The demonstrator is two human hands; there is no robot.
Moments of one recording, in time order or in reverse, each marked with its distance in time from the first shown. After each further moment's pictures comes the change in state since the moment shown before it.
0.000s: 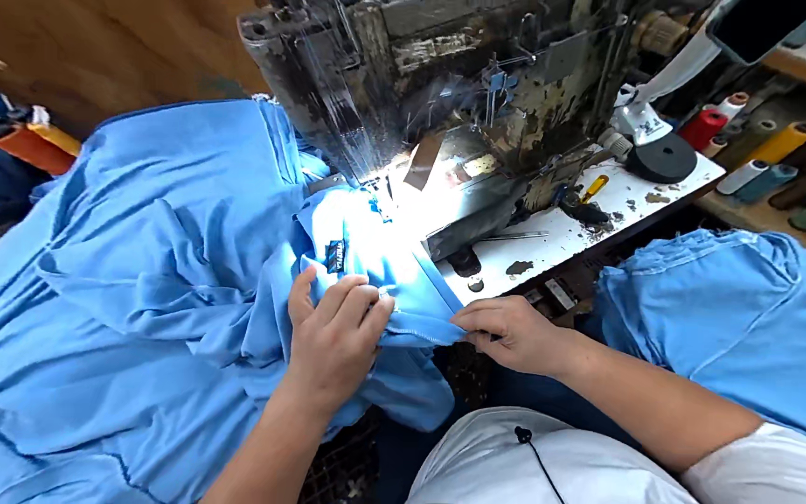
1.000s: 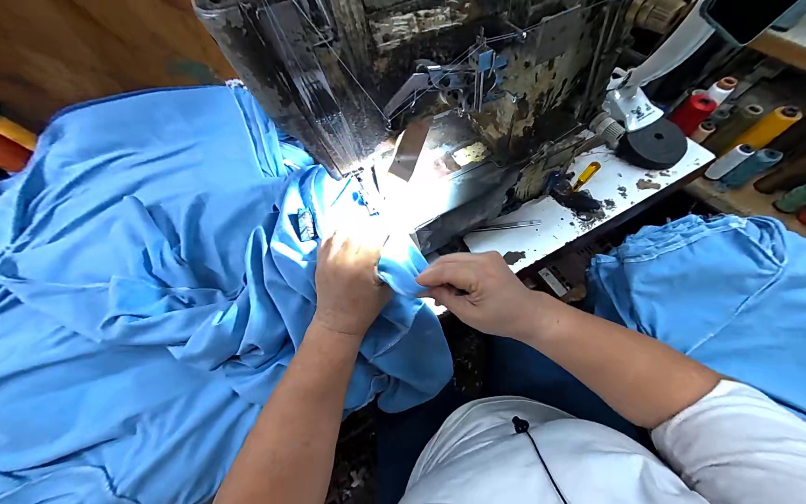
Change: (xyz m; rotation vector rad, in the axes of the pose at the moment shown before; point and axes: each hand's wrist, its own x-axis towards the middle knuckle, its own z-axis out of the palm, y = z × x) left_hand 0.048 -0.009 0.054 -0.106 0.089 -0.209; right_hand 0.049 -0.003 -0.001 -0.083 0.152 -0.035
